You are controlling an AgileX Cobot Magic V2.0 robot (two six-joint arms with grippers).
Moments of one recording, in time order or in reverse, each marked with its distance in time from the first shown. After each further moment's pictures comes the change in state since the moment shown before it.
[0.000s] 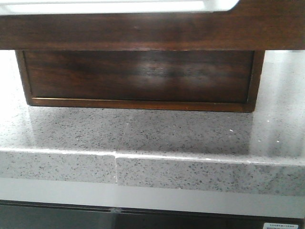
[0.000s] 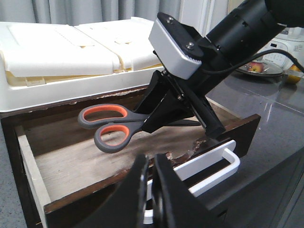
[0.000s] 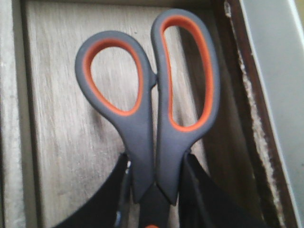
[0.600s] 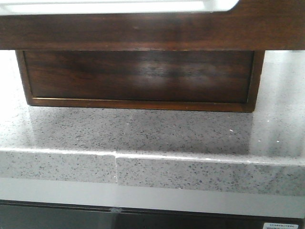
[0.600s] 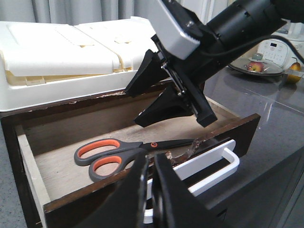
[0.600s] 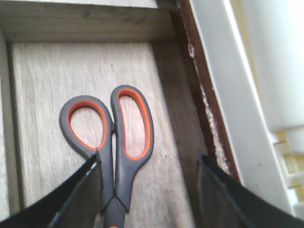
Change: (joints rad) left arm 0.000 0.000 0.000 0.000 0.002 0.000; right arm 0.000 -0.014 -0.013 0.005 -0.088 0.029
